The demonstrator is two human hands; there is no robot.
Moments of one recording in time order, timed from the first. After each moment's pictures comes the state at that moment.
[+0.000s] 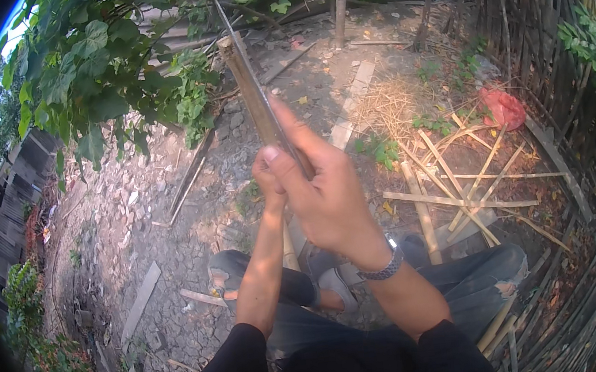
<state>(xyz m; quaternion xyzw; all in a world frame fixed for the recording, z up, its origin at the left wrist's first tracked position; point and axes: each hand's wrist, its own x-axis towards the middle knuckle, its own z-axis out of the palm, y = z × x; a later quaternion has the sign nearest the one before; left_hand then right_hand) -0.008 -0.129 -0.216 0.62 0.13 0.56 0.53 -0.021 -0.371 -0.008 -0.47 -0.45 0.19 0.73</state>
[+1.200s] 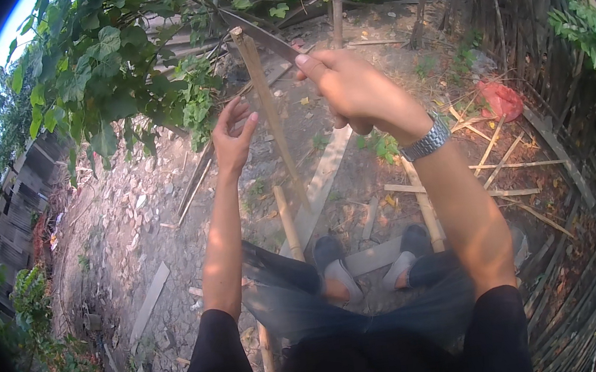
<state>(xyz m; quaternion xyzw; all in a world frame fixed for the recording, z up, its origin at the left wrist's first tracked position) -0.066 -0.115 -0.078 0.75 0.13 0.51 0.39 0.066 -0.379 0.049 -0.67 -0.48 0.17 0.55</state>
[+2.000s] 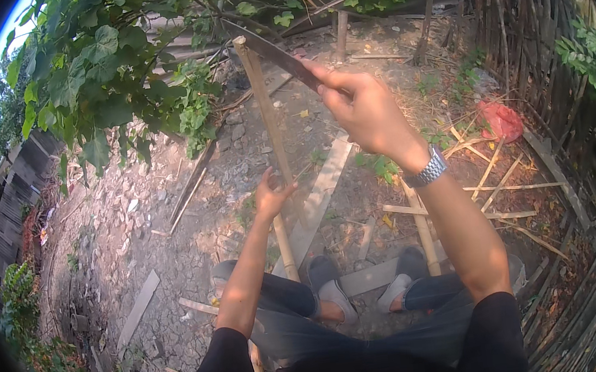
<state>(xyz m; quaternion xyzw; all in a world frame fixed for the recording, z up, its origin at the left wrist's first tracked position) -0.037 -0.079 -0.254 0.79 0.30 0.35 0.39 0.101 -0.338 0.023 -0.63 -0.55 -0.06 0.54</state>
